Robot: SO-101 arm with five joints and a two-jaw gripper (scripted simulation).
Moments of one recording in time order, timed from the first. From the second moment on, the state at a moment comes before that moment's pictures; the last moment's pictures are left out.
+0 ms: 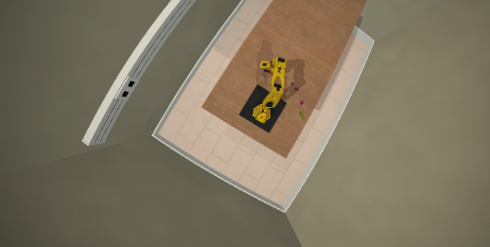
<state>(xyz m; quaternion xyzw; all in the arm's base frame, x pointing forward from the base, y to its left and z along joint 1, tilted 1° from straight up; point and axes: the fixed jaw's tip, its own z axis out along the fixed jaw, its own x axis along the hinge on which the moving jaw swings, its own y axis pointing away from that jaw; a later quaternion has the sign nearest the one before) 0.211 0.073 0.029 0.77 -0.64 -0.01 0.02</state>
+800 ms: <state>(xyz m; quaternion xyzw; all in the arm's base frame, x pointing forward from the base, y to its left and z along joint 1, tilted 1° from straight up) 0.211 0.073 0.049 0.77 -0.64 -0.01 0.02</state>
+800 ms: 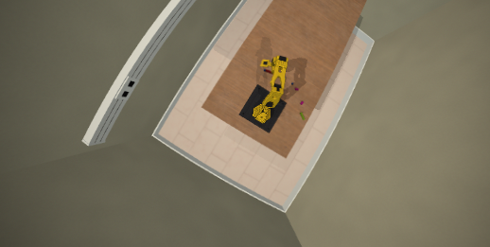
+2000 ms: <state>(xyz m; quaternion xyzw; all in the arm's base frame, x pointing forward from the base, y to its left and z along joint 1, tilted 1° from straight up) 0.216 0.075 0.051 0.77 -0.64 0.00 0.01</state>
